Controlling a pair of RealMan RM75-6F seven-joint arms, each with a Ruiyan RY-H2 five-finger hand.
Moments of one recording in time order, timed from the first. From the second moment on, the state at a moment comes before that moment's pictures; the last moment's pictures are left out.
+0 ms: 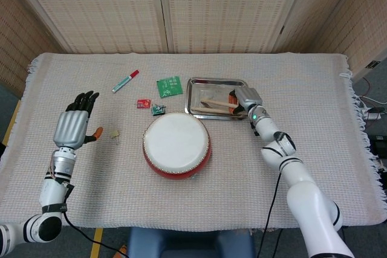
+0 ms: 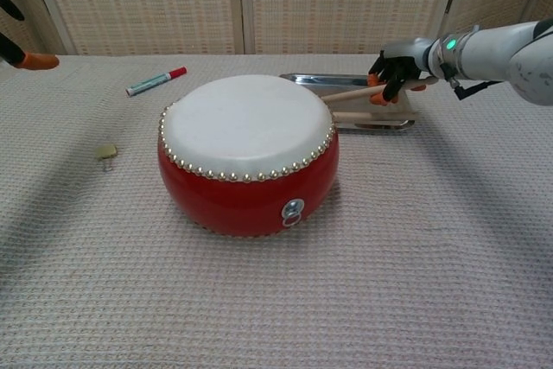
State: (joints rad) left arm -0.65 -1.24 -0.25 -1.76 0.91 1.24 0.46; right arm 1.16 -1.87 0.14 -0.27 -1.44 0.26 0.82
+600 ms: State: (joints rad) left arm -0.63 -1.22 -0.25 -1.76 0.93 1.25 0.44; right arm 1.17 -1.87 0.19 -0.25 -1.39 0.23 0.76
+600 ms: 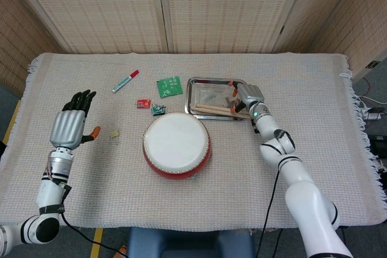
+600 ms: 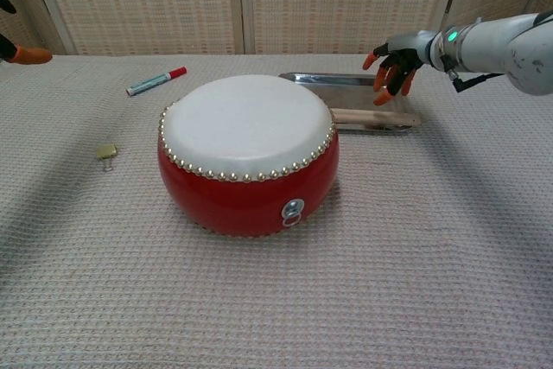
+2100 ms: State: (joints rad) left arm -0.21 -1.21 -0.02 -1.74 1.28 1.59 0.28; right arm 0.11 -1.12 -0.03 -1.58 -1.44 1.58 0.19
